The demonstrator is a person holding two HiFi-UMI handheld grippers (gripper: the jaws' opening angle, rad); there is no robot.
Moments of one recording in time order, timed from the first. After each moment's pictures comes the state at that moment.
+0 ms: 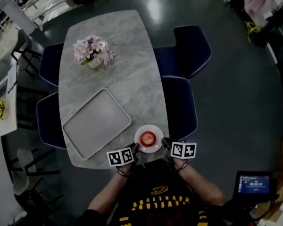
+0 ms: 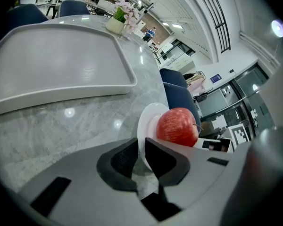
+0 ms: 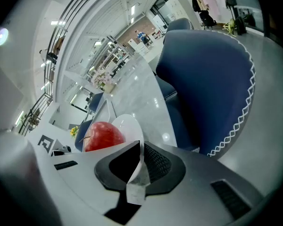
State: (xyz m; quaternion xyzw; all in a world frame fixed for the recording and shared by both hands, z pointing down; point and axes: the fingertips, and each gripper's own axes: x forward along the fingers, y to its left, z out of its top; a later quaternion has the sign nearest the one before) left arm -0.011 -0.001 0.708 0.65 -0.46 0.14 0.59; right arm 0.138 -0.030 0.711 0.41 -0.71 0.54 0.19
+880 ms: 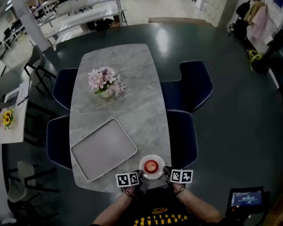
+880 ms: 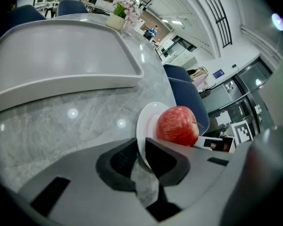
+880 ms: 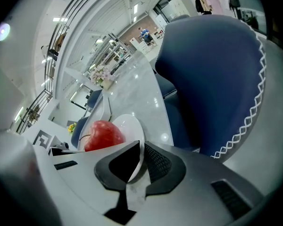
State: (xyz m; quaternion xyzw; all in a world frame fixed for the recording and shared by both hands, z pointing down) left arm -0.010 0.022 0.738 0.63 -0.46 0.17 0.60; right arm 0.136 -0.008 0.745 0.41 -0.70 0.55 0.21
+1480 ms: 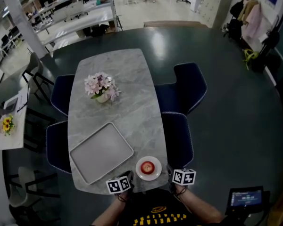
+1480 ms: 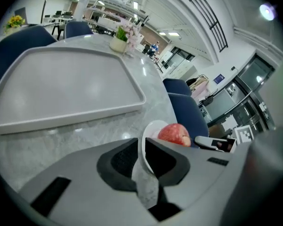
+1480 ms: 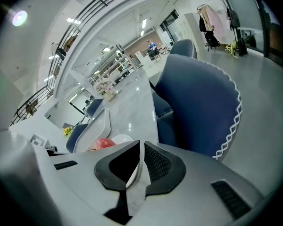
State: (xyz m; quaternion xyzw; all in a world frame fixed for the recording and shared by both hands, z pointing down) left arm -0.052 0.013 0.700 0.64 -0.53 0.14 0.54; right arm 0.170 -0.040 0.703 0.46 -0.73 0.47 0.18
